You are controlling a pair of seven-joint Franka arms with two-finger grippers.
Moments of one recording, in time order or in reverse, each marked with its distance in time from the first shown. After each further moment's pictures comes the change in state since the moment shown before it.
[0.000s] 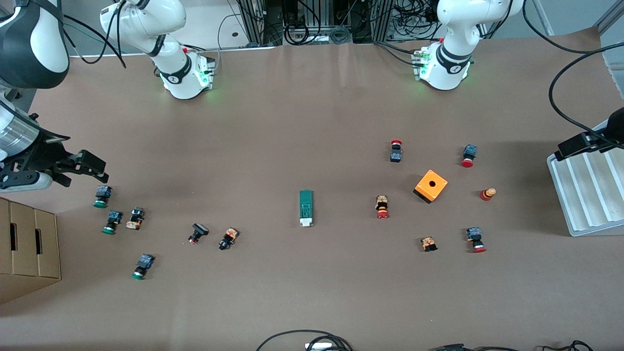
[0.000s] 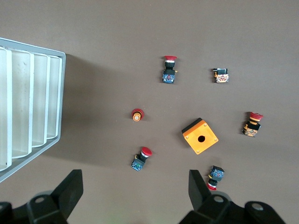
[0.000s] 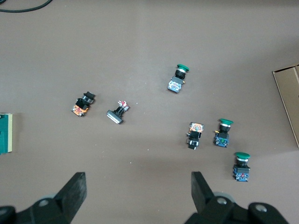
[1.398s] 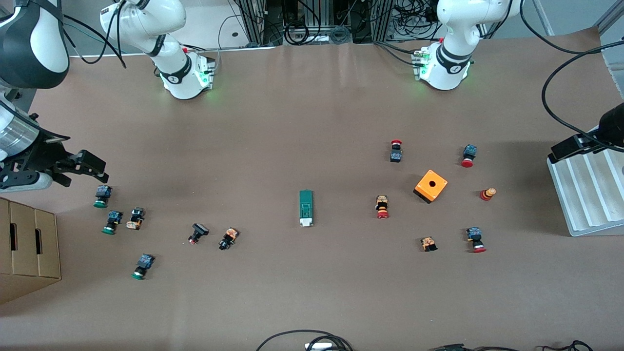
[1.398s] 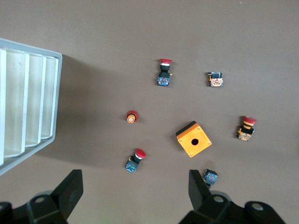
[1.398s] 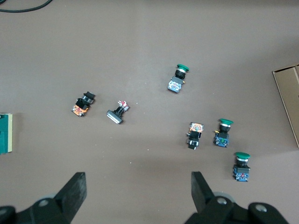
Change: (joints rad) left arm -0.031 -0.002 0.001 0.002 0.000 0.010 -0.026; right arm 0.000 0.000 0.000 0.000 0.000 0.000 0.000
